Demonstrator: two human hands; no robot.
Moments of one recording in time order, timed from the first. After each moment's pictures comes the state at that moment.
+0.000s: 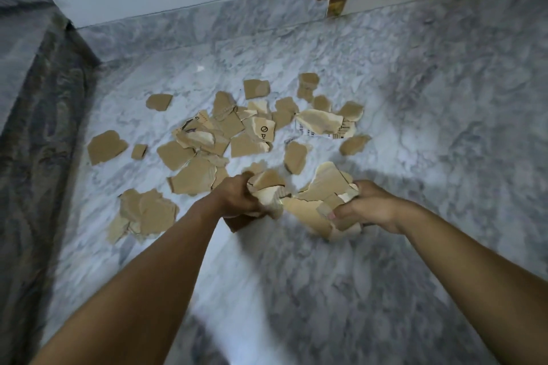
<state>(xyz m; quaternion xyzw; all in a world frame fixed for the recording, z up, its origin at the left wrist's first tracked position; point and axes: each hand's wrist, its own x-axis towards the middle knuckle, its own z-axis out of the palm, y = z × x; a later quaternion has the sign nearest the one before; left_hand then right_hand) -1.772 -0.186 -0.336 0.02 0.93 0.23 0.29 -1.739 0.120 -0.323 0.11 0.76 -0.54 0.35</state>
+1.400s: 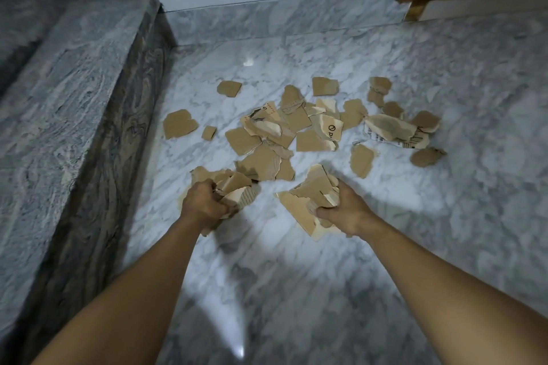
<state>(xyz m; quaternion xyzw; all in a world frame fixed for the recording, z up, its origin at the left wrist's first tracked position) -1.700 -0.351 -0.334 -0.26 0.92 0.24 0.16 -1.738 -0.040 -0.359 0.02 0.84 -0.46 0.29</state>
